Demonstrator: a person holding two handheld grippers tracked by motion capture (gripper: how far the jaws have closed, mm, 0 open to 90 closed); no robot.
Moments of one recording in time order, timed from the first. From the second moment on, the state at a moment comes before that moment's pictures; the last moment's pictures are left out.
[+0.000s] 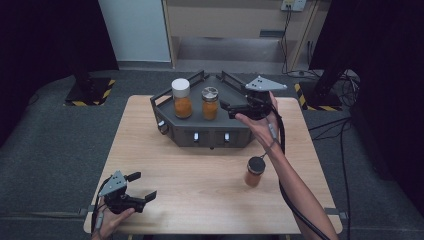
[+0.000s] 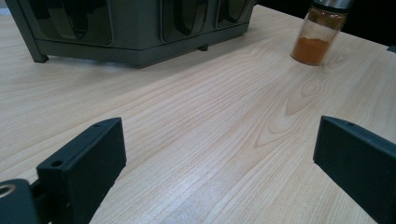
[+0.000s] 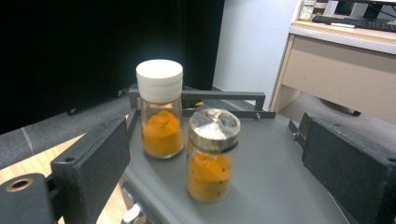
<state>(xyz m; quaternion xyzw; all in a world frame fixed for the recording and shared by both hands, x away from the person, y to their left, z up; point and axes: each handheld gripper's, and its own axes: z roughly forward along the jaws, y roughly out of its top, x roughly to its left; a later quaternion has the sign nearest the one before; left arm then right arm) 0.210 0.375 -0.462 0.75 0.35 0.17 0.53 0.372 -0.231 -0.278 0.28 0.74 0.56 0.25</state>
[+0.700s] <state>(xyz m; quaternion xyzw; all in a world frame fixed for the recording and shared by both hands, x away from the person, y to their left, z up) 0.209 0.375 -0.462 0.75 0.34 0.17 0.53 0.304 -0.302 -0.303 0.30 0.72 0.57 0.25</state>
